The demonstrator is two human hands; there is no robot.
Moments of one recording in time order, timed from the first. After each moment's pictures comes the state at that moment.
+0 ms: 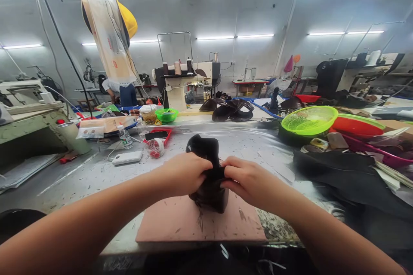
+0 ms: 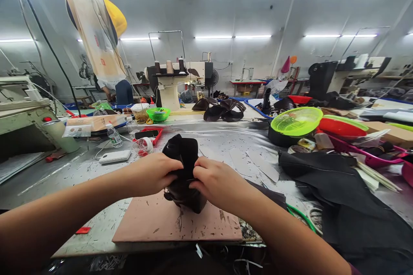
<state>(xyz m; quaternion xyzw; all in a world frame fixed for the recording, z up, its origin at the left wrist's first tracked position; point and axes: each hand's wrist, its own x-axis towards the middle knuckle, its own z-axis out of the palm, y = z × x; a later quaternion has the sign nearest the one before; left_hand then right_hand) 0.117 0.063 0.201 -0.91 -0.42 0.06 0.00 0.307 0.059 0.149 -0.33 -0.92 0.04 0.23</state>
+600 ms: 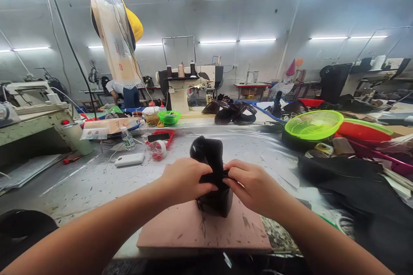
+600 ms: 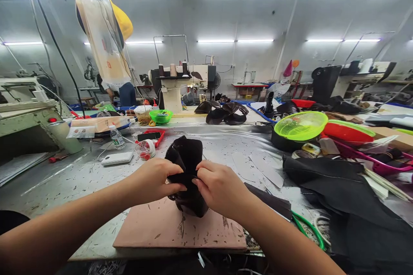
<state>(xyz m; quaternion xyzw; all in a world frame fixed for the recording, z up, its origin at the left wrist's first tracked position) 0.106 0.063 0.183 -0.88 -0.48 -0.03 -0.01 0.297 0.062 0.136 -0.31 -0.88 0.04 0.35</state>
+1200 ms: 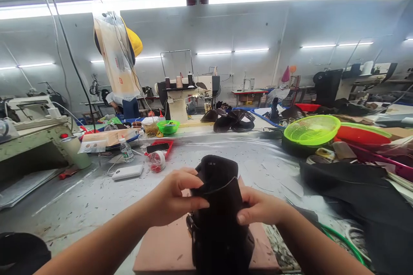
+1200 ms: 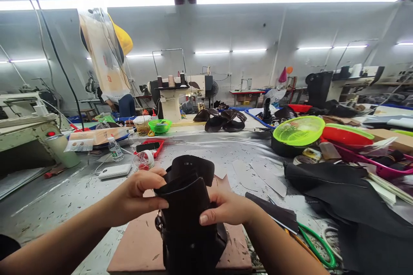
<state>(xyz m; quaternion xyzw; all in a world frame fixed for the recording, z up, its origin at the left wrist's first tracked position) 0.088 0.054 0.197 -0.86 -0.32 -0.27 -0.28 0.305 0.085 0.115 -0.09 -0.77 0.57 0.28</state>
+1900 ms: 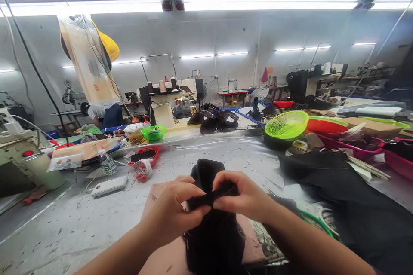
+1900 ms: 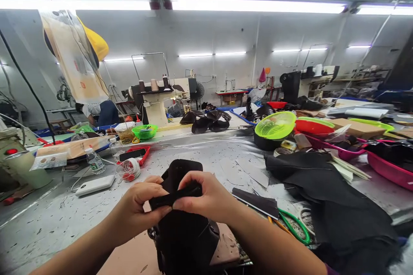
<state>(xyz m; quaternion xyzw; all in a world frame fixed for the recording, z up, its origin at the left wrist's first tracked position) 0.120 0.052 0.175 -0.85 -0.38 -0.29 -0.20 0.314 0.063 0.147 -0.29 -0.71 0.47 0.43</state>
